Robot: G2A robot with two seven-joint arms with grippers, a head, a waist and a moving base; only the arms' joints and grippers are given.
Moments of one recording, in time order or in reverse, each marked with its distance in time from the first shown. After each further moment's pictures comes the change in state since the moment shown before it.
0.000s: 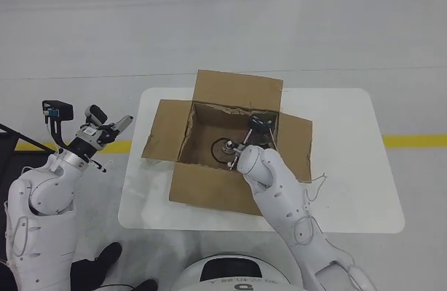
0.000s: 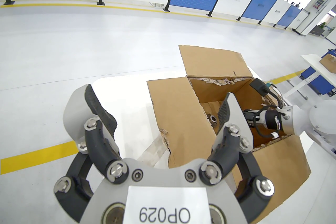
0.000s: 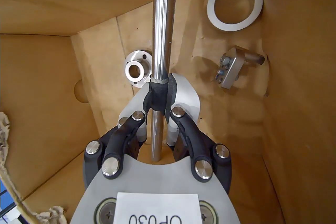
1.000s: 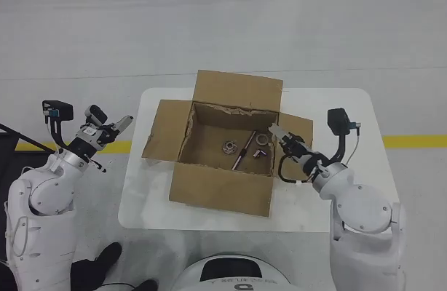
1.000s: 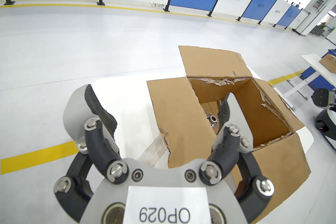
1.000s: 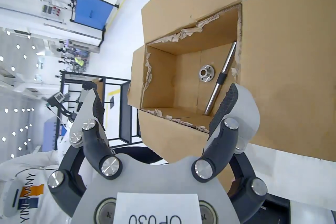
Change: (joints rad) left arm 0.000 0.000 0.000 0.000 0.000 0.000 0.000; right arm -0.487 0.075 0.467 -0.948 0.369 -0.363 0.146
